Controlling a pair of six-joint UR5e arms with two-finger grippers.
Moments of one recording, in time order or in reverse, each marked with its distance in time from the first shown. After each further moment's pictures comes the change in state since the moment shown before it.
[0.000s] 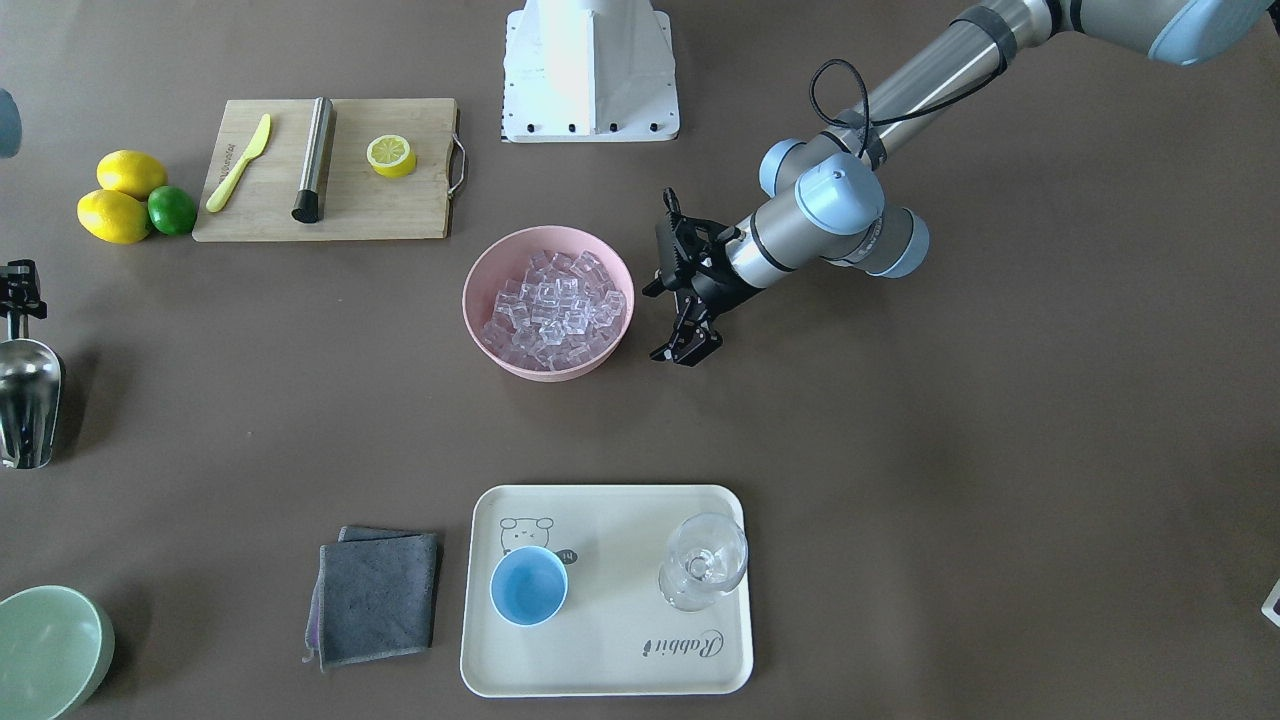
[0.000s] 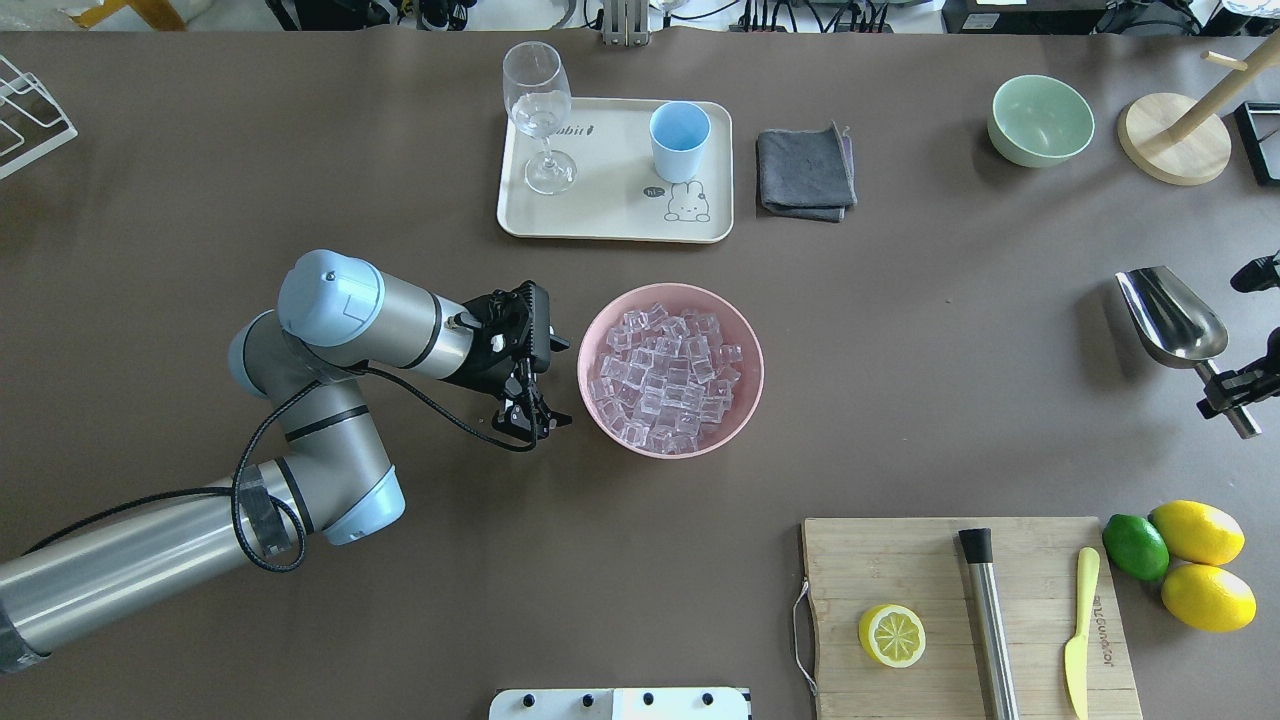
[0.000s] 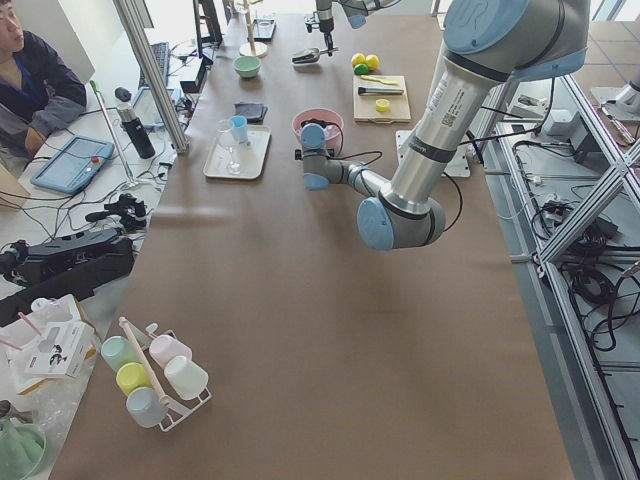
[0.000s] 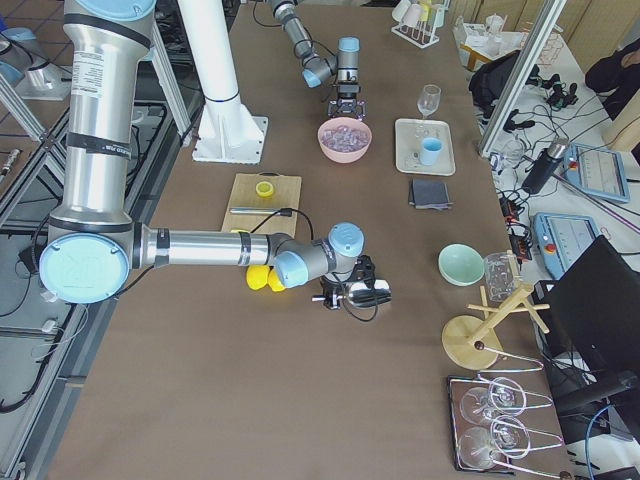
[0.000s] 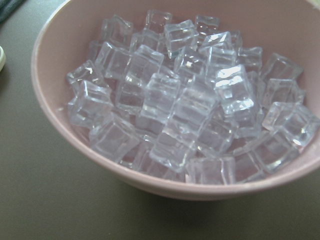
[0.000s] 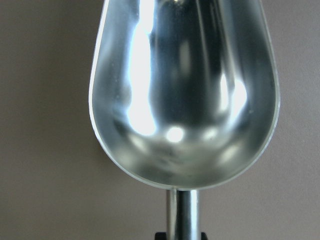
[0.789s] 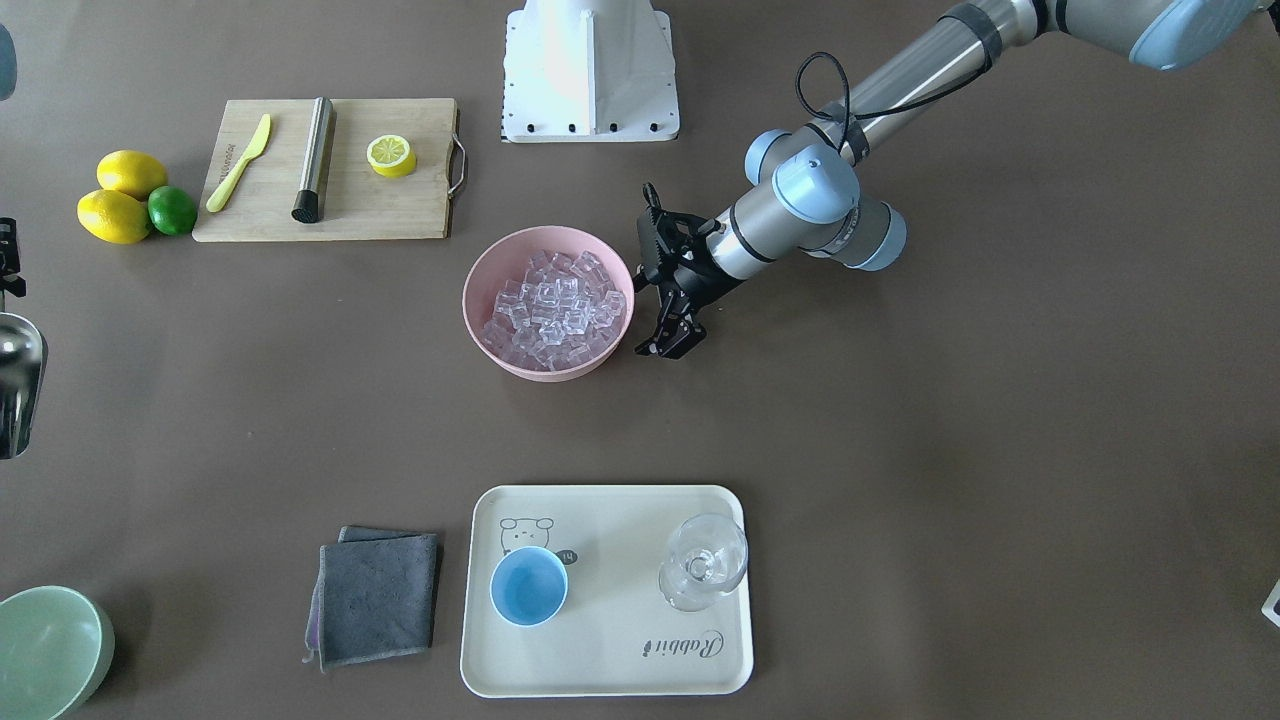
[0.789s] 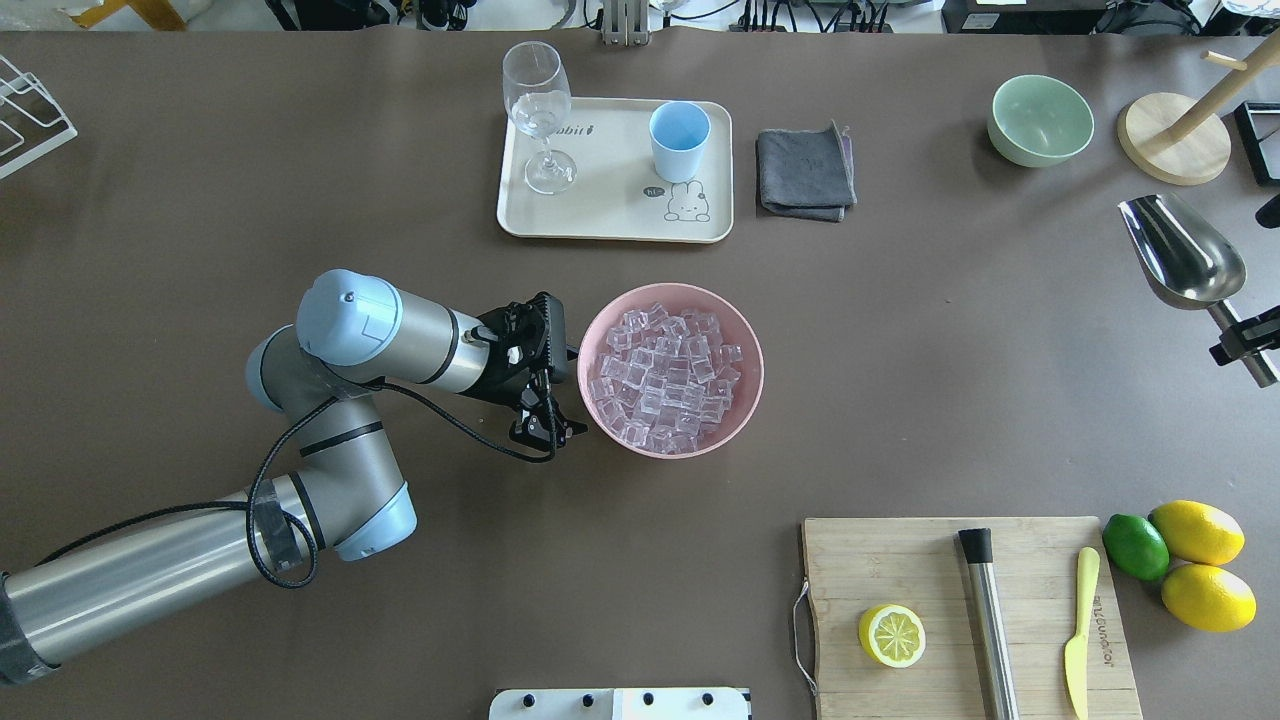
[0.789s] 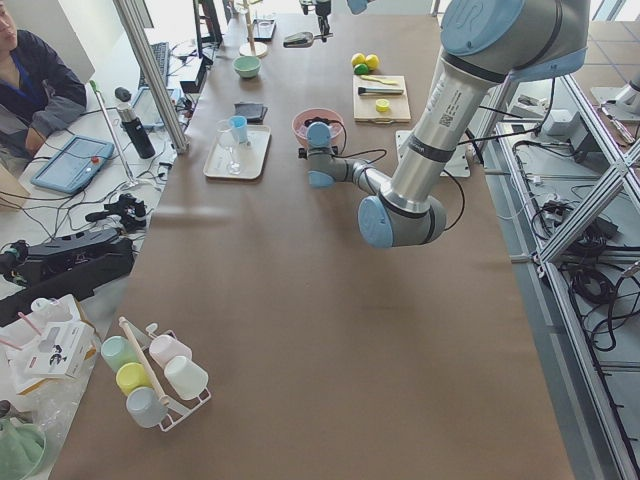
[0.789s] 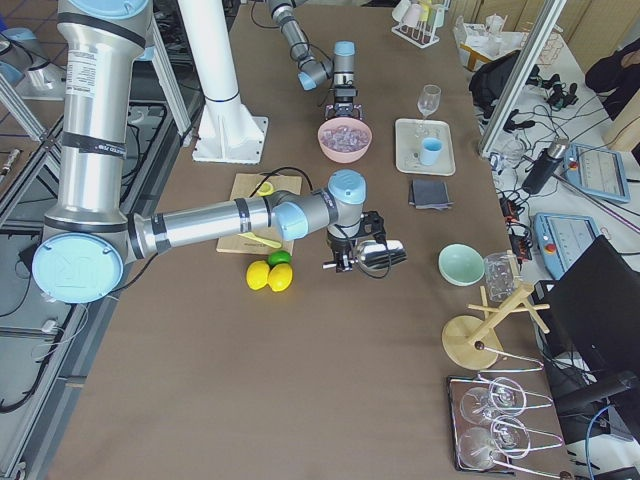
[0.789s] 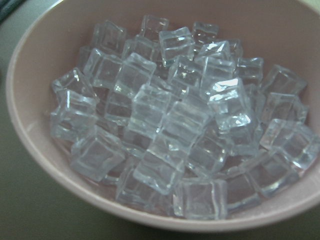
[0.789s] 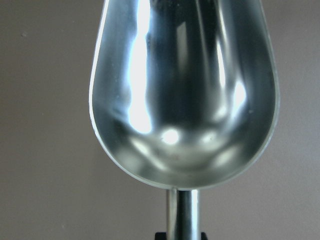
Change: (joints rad) left arm 0.033 -0.012 0.002 -0.004 0.052 -0.044; right arm 0.057 0.002 0.277 -0.210 -0.056 -0.070
